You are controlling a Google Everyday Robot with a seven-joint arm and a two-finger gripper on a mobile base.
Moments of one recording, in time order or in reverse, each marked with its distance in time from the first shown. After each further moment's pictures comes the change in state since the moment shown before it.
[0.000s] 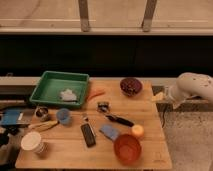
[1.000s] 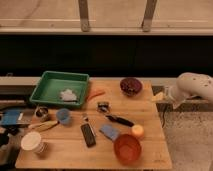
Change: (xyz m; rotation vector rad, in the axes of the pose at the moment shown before) arm 0.000 0.000 0.000 0.000 0.000 0.000
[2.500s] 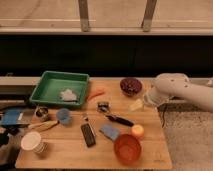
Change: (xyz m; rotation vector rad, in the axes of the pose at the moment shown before) arm 0.083 0.141 -0.005 -0.098 0.105 -0.496
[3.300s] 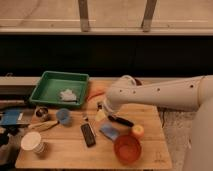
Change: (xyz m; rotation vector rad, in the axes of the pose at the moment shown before) arm -0.028 0.170 0.058 -0.002 0.031 -0.386
